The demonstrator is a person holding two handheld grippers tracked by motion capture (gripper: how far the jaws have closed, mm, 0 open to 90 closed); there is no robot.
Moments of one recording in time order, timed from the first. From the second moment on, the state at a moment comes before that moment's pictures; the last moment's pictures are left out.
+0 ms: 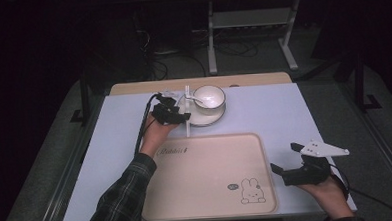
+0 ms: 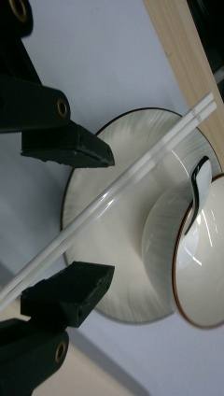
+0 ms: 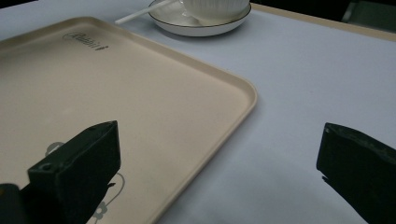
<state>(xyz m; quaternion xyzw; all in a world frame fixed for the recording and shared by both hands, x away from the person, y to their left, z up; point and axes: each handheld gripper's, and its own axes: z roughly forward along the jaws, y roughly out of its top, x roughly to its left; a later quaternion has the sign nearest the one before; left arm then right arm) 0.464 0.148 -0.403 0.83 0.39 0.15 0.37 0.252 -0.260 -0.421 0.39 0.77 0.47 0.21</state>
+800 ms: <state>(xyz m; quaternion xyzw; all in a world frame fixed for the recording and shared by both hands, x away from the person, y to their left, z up) 0.494 0.133 -0.428 0.83 0.44 0.13 0.32 0.250 -0.261 -0.419 0.39 0.76 0.48 0.20</state>
